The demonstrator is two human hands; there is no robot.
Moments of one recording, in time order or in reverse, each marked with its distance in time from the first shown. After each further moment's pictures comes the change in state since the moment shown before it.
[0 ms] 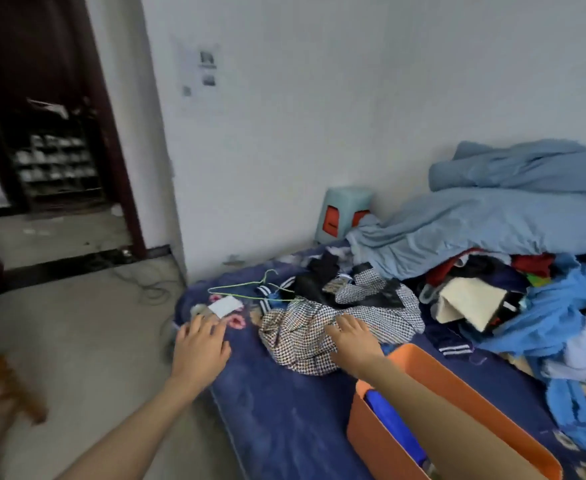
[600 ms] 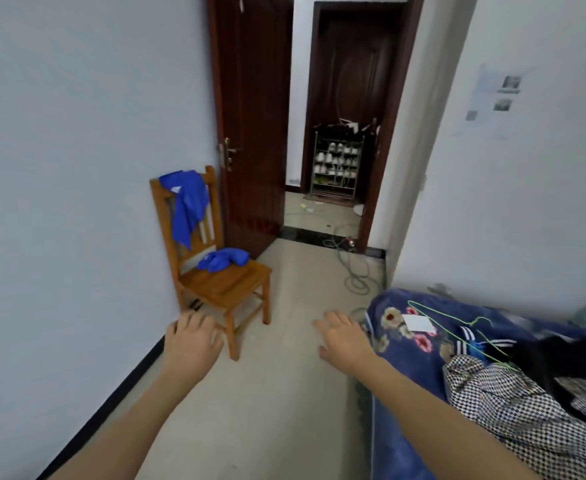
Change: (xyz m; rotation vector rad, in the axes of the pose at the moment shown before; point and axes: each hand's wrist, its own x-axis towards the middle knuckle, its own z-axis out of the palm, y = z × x) left_hand -0.316 -0.097 -0.114 0.259 0.157 -0.951; right_hand -0.048 -0.270 -0.054 0.018 0.041 -0.948
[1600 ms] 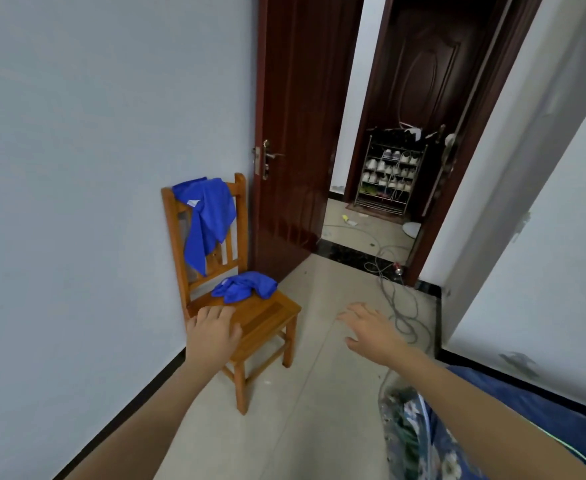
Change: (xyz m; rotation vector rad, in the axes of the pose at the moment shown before) left_hand 0.295 -0.052 0.127 -0.125 -0.075 -0.194; right_hand 0.364 0.102 -0.010 -0.013 -0.021 -0.163
